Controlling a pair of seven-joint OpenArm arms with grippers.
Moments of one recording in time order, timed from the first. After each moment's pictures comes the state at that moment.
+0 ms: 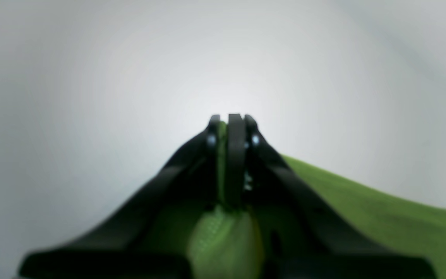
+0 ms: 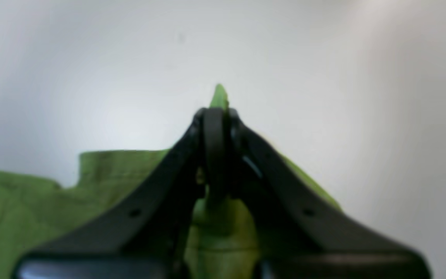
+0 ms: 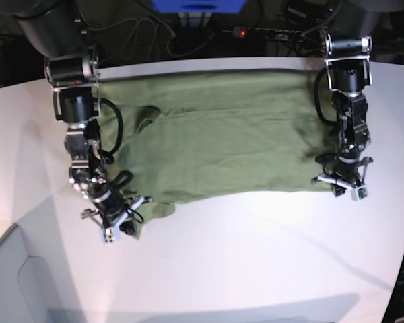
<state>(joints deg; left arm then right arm) -12.4 -20.8 -8.7 50.2 -22.4 -5.5 9.3 22.4 7.8 -4.7 51.6 7.2 18.9 -8.3</state>
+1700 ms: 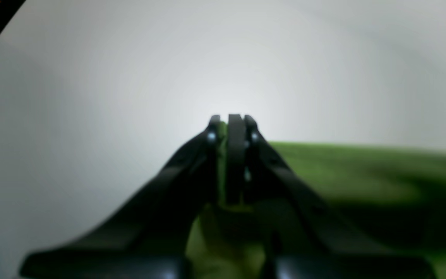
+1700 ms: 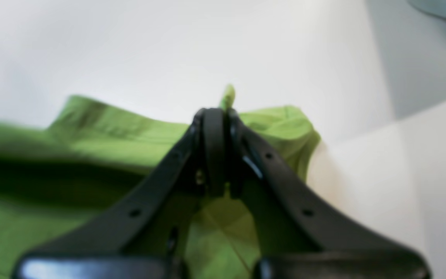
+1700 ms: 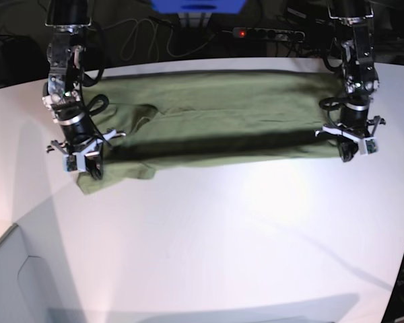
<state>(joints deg) 16.9 -20.1 -16.7 90.5 -22.0 -5.3 14.0 -11.8 7.8 9.8 91.8 7.2 18.9 -13.1</state>
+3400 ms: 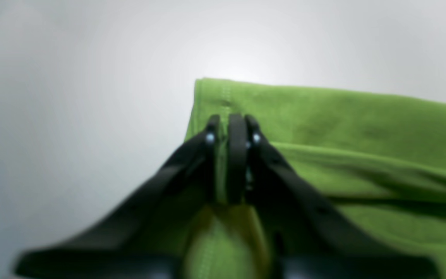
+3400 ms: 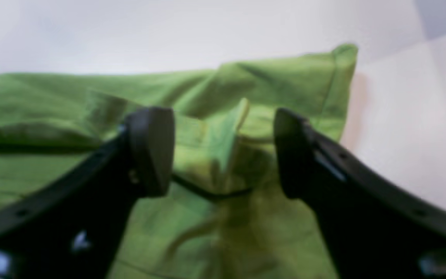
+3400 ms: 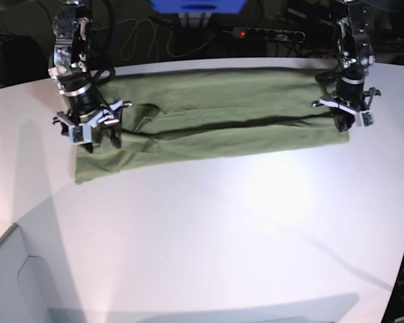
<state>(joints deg) 25.7 -17.2 -19.6 92.5 -22.0 -5.3 14.5 -21.8 5.5 10.1 97.9 7.1 18.9 -13.1</state>
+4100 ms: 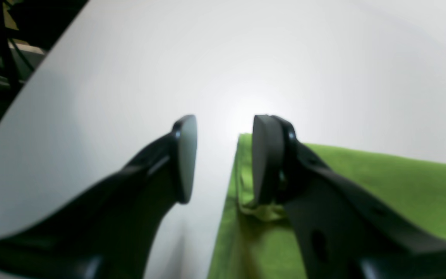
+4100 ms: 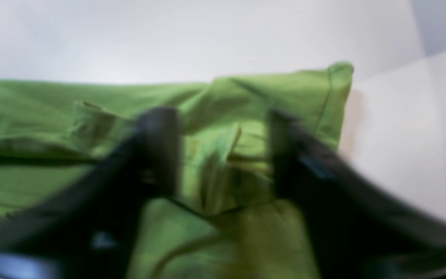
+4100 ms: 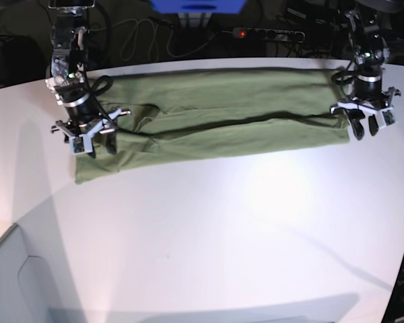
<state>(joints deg) 28.7 -16.3 -27.2 101.2 -22.0 -5.3 14.5 -18.3 6.5 9.5 97.0 7.0 18.9 -19.1</state>
